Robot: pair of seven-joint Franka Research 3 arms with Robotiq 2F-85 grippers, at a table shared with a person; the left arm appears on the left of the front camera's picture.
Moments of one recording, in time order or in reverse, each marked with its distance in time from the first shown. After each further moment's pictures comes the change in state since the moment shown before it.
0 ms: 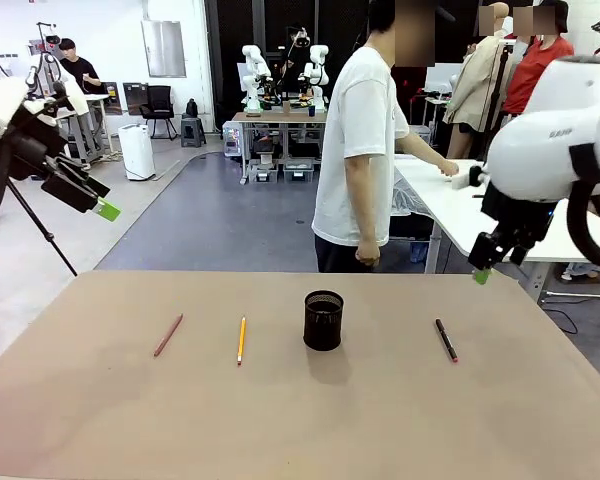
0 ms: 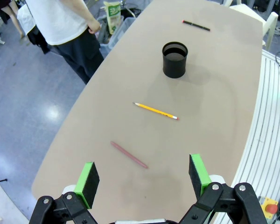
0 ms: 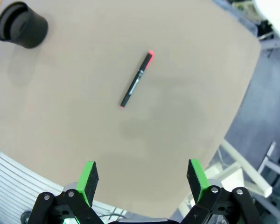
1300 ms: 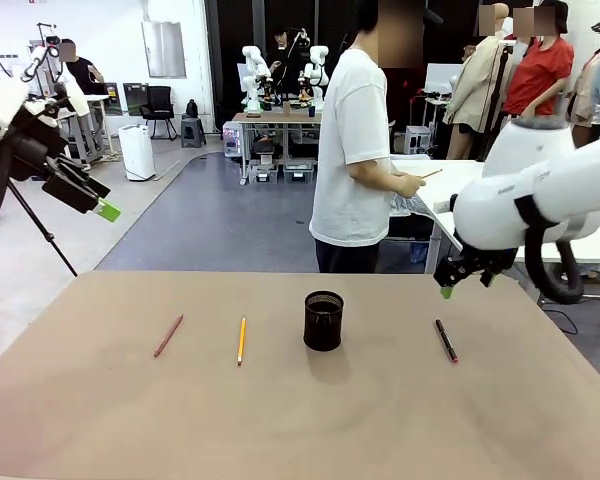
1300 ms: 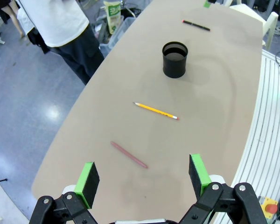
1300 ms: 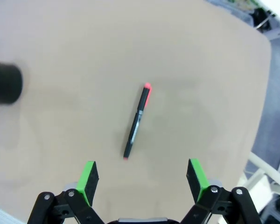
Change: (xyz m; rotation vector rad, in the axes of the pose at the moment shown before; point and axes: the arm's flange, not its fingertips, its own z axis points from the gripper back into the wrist) left arm 0.000 0.000 0.000 0.000 0.001 0.000; right arm 0.040 0.001 -0.090 -0.005 -0.091 -0.205
